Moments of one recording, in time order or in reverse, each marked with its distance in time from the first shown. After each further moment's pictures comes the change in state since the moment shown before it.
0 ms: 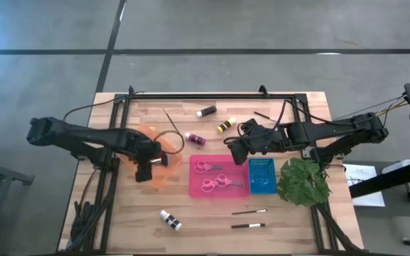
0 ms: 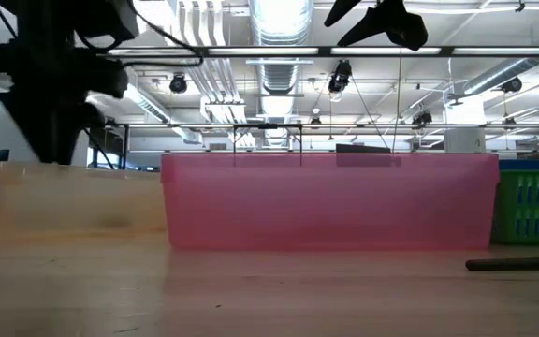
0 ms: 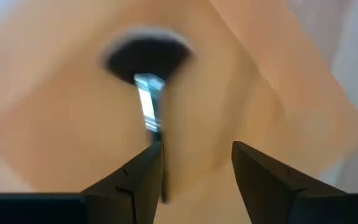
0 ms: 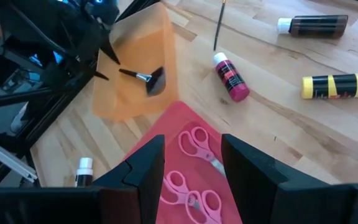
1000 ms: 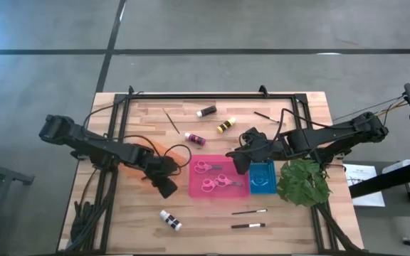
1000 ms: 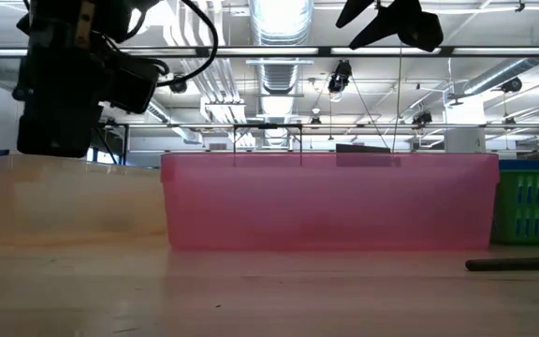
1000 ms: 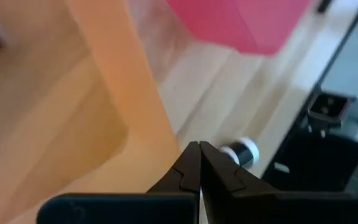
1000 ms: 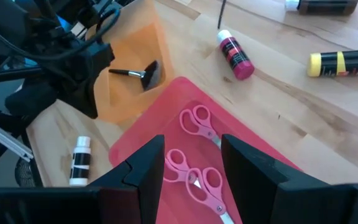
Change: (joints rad) left arm -0.162 0.200 -0.024 0.600 0.297 -0.797; right arm 0.085 -0.001 -0.041 -0.013 0.034 0.049
